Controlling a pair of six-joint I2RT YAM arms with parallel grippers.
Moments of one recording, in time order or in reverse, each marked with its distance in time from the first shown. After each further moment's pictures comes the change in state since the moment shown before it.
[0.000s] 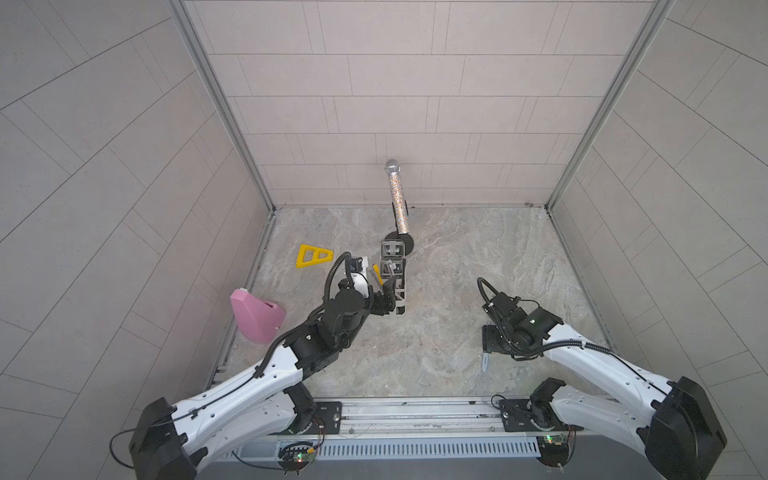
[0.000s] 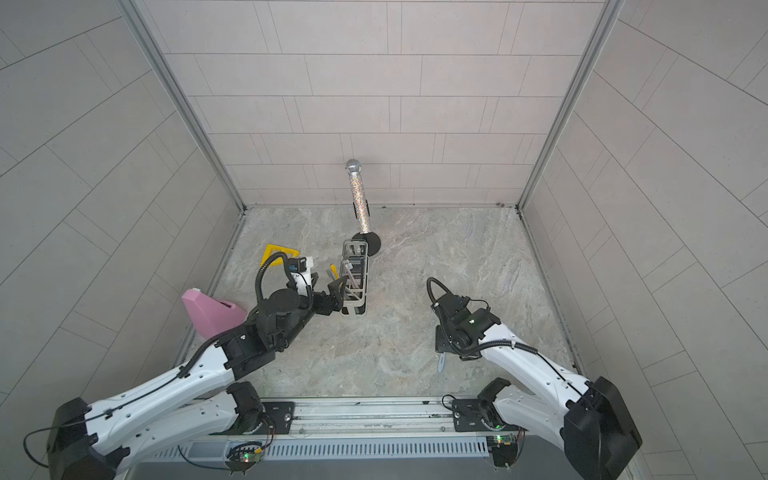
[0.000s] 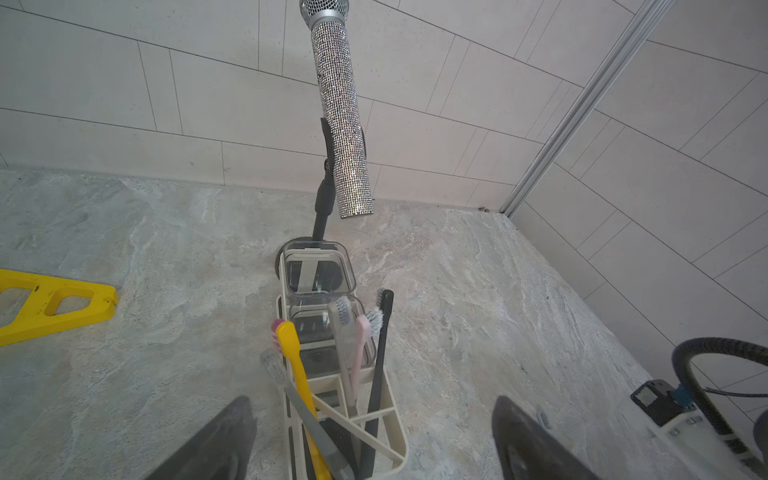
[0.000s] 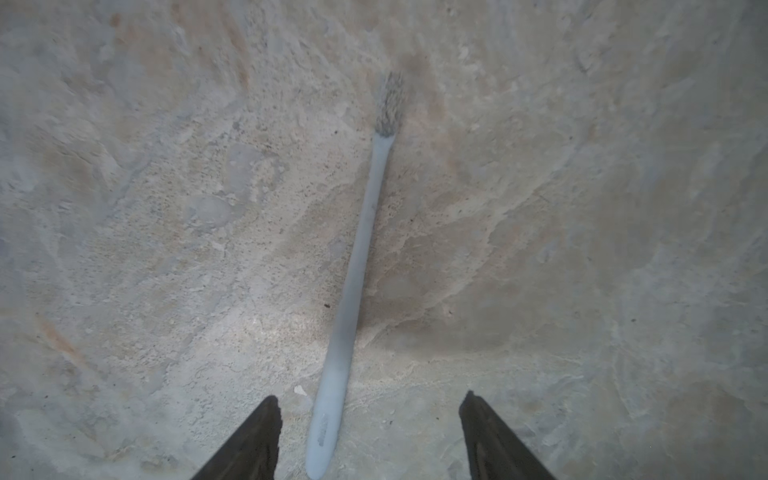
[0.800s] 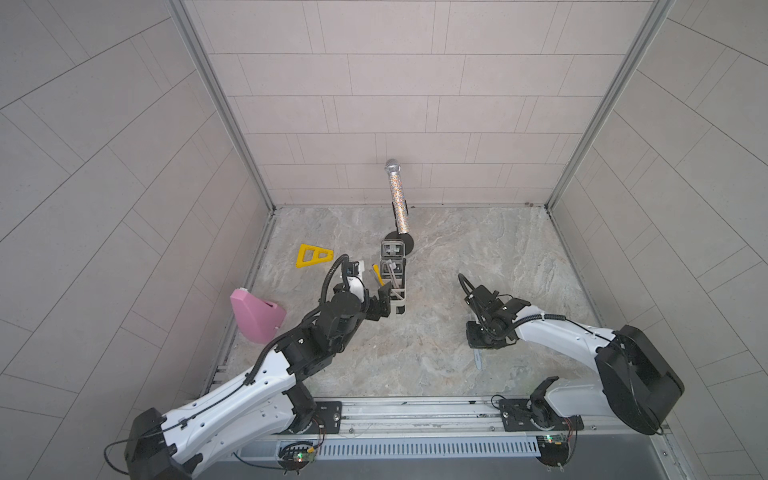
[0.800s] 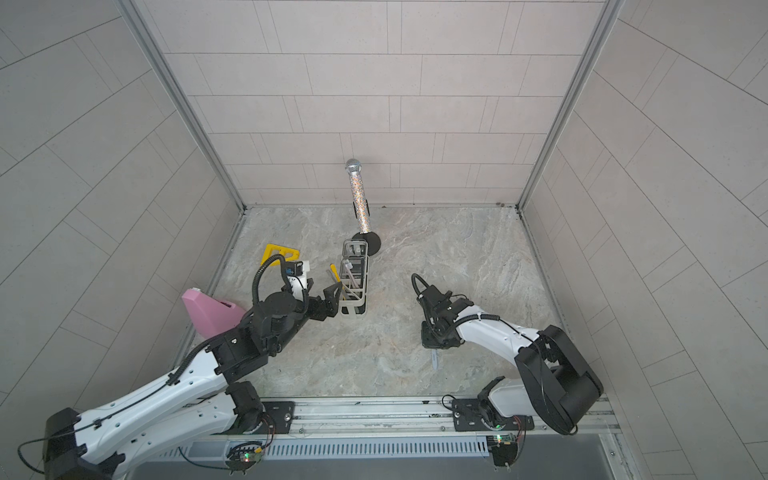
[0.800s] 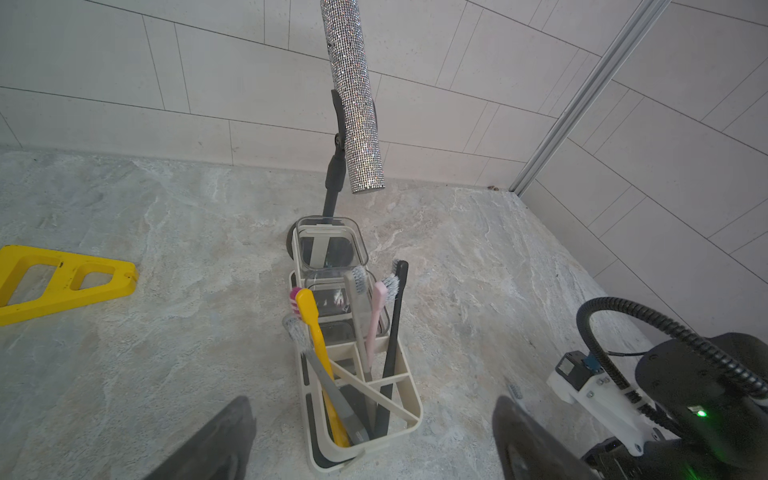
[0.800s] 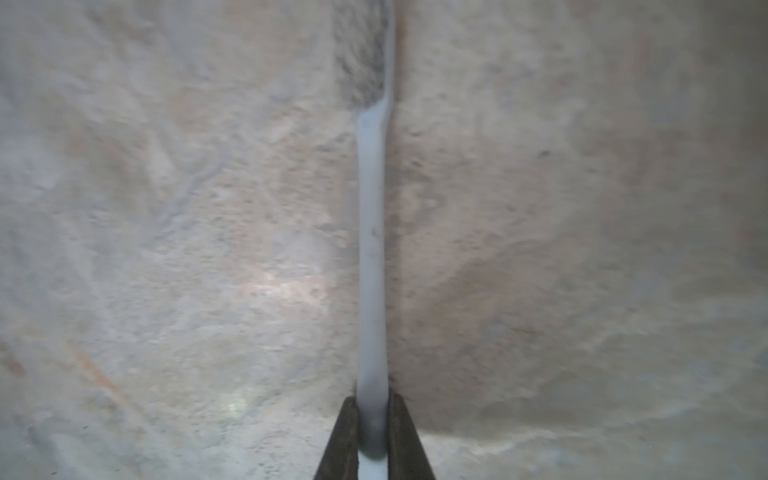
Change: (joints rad) left arm 0.000 -0.045 0.006 -0.120 0.029 -0.012; right arm 0.027 0.272 0.032 0.250 -0.199 -0.061
